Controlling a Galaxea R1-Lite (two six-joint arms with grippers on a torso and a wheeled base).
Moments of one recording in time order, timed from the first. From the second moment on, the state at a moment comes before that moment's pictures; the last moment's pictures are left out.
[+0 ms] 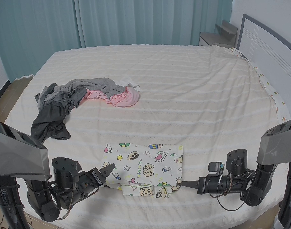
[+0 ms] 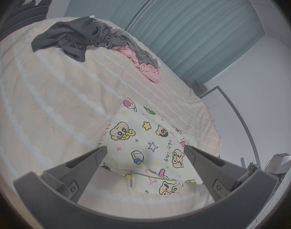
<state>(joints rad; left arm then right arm) -0.47 2.14 -0.14 -1.55 0.08 -0.83 0.48 2.20 -0.29 -1.39 0.48 0.57</state>
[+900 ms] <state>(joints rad) -0.34 2.15 -0.24 -1.54 -0.08 -0.71 0.38 2.22 -0.45 -1.23 0.47 0.56</state>
